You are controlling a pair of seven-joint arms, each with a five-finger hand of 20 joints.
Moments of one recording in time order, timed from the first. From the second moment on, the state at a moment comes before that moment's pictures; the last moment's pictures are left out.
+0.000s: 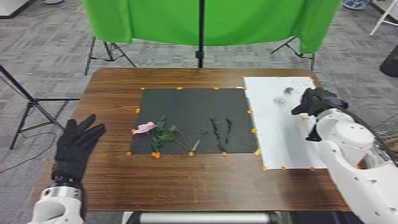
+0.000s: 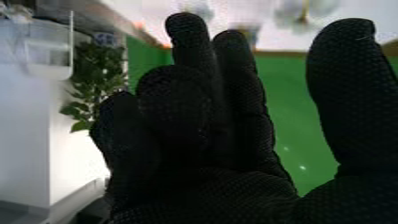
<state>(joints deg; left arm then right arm) 126.0 -72.5 -100.5 -119.4 55.0 9.4 5.2 -86.8 -53.3 79.8 -100.2 -142.5 -18.3 26.1</state>
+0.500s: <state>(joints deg) 126.1 -72.9 -100.7 -119.5 55.3 9.0 4.4 -89.6 -54.0 78.4 -95.2 -145.3 -4.4 24.4</state>
